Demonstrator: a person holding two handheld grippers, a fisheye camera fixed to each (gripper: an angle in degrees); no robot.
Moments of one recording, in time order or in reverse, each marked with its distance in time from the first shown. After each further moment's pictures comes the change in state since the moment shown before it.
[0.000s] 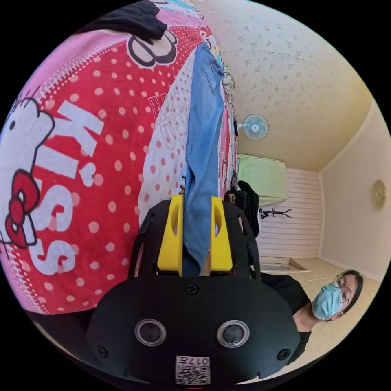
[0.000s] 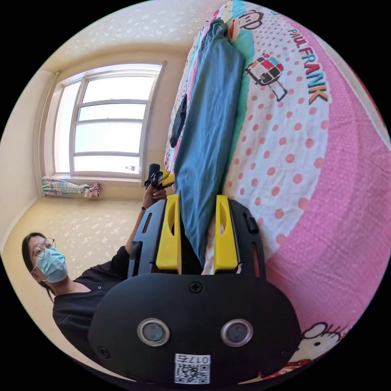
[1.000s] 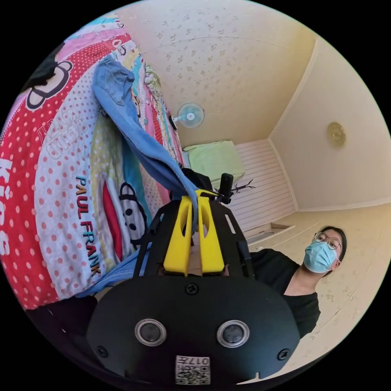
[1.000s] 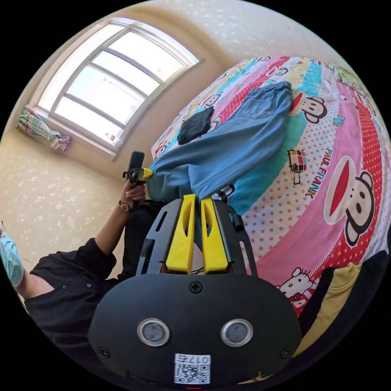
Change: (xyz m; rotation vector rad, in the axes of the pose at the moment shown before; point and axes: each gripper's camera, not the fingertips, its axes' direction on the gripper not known) left arm 0.083 0.173 0.060 0.084 0.318 0.421; right arm -0.268 0.165 0.148 0.047 0.416 -0.353
